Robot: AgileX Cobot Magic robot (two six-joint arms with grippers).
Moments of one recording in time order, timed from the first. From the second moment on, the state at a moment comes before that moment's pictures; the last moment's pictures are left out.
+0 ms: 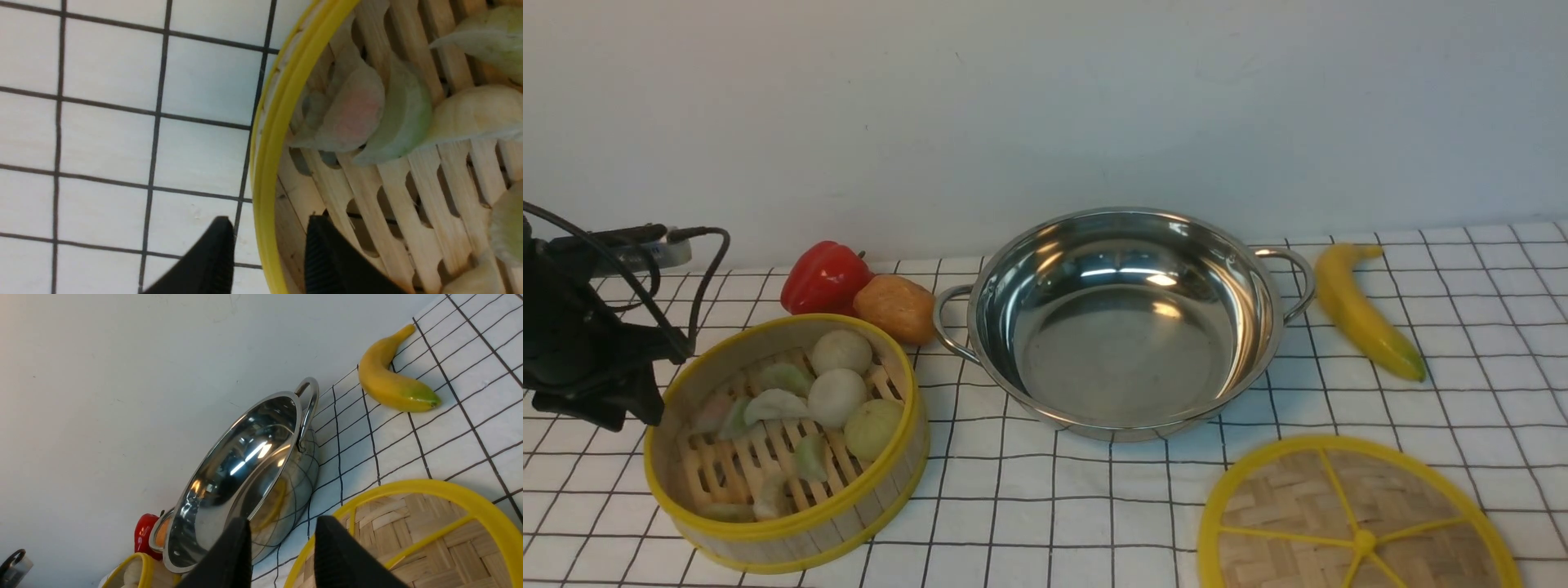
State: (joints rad) right arm -0.12 0.00 0.01 1.07 0.50 -0.14; left arm 0.28 1.89 -1.36 -0.09 1.03 0.19
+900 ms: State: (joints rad) right arm -0.12 0.00 0.01 1.07 0.50 -0.14; left arm 0.28 2.00 -1.36 -0.05 0.98 0.15
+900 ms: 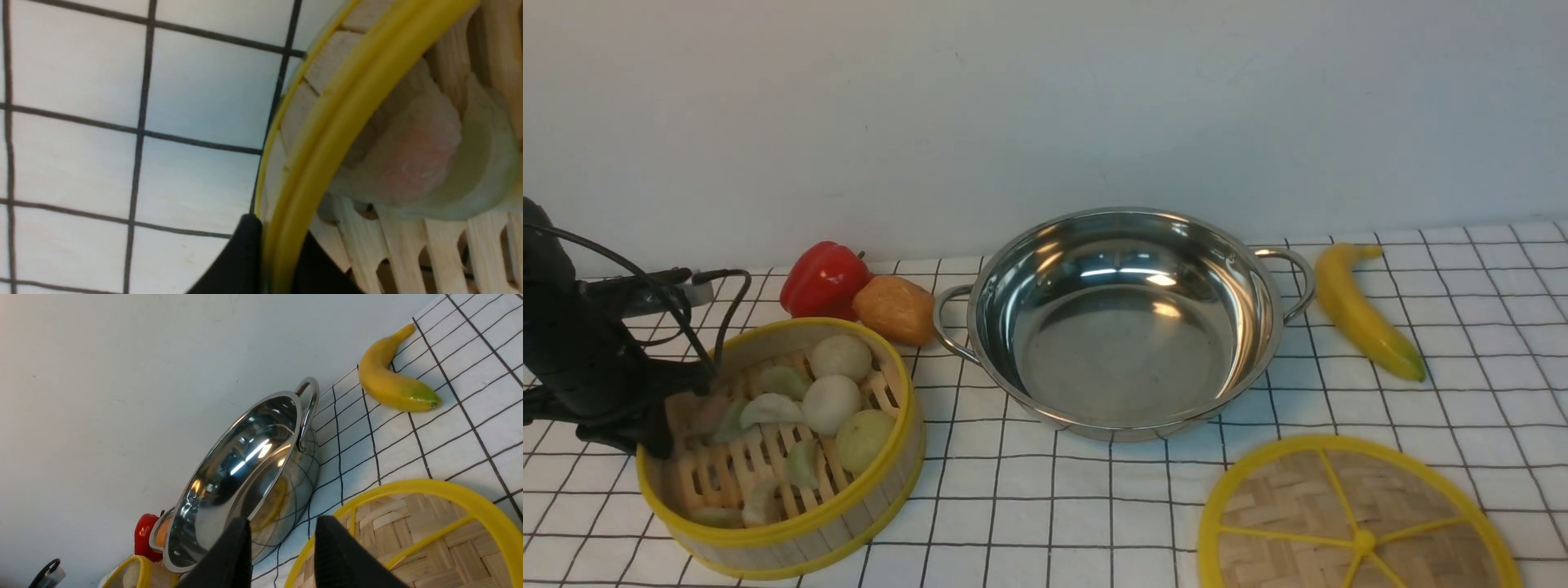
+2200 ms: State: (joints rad) right arm -0.12 0.00 0.01 1.07 0.54 -0.14; left arm 0.22 1.94 -1.81 -0.12 1.22 0.17
